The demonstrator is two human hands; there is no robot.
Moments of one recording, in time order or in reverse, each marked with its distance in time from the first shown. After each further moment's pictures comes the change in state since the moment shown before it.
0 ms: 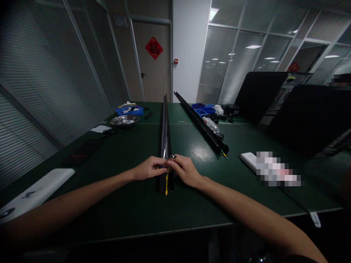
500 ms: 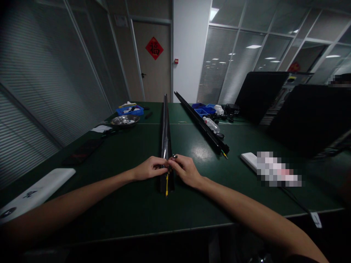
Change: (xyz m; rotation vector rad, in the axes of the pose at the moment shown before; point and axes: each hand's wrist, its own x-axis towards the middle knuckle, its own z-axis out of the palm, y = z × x) left_hand 0.000 0.000 -0.001 -0.001 -0.016 0.010; right_hand -0.001 -0.004 0.001 0.002 0.061 0.003
